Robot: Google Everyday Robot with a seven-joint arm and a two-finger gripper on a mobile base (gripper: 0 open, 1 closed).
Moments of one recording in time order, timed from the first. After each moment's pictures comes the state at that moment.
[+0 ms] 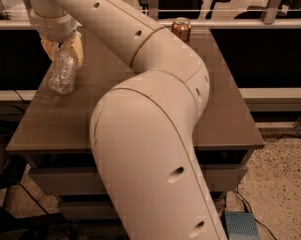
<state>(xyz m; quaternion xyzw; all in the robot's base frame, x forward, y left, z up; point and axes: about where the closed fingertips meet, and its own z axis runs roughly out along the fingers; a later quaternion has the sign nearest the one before) 0.668 0.226 0.889 -0.99 0.07 -0.07 0.08</state>
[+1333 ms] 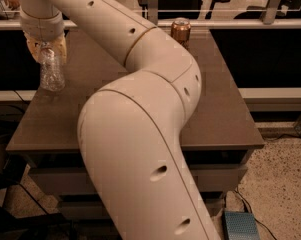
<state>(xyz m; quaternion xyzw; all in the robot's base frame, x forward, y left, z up) 0.674 0.274 0.893 -0.98 -0.09 -0.09 0.14</state>
